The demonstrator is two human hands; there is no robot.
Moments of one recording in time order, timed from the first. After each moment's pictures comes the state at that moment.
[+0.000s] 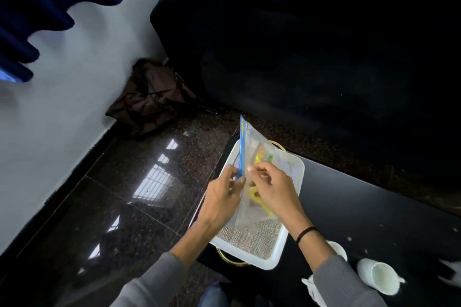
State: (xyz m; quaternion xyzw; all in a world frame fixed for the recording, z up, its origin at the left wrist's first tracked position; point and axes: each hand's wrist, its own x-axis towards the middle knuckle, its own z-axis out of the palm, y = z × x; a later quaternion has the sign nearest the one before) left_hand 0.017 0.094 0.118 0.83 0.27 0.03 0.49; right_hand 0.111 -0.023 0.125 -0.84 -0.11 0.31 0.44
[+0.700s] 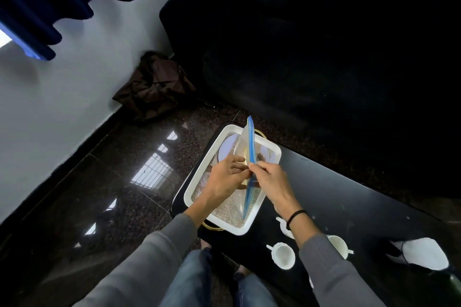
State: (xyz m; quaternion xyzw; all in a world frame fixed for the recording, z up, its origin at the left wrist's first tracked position) left_hand 0.019 0.012 0.144 0.64 0.36 -0.03 0.68; right_hand 0.101 -0.109 0.149 -0.81 -0.08 0.37 0.45
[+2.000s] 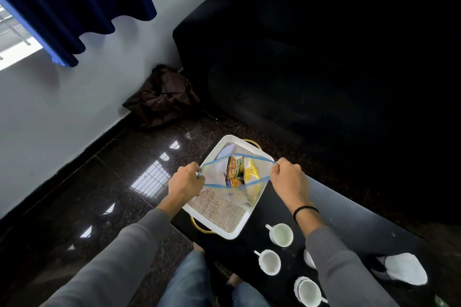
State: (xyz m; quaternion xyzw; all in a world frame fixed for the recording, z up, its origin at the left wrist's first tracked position) left_hand -0.024 0.051 0.159 0.82 0.47 -0.11 0.30; right_hand 0.136 -0.147 0.188 -0.96 -0.19 0.16 0.14
